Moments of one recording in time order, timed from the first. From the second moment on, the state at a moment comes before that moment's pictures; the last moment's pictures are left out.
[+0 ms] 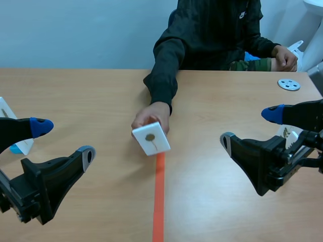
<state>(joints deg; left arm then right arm) 40.2 -29.7 -6.3 114.7 -26.1 -29.4 -2.3 -30.9 24.1 12.3 112.0 26.7 39.7 -11.3</state>
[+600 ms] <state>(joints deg) 40.2 -29.7 -6.3 114.7 -26.1 -29.4 -1.9 -30.9 24.1 12.3 112.0 26.7 39.7 -11.3</state>
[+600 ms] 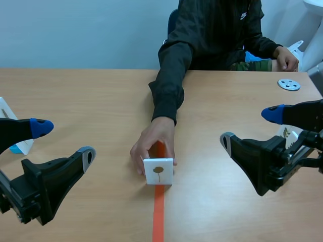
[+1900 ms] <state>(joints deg) 37.9 -29.7 -4.5 112.7 -17.8 -30.5 -2.0 -30.9 24.1 12.3 112.0 26.7 39.7 -11.3</state>
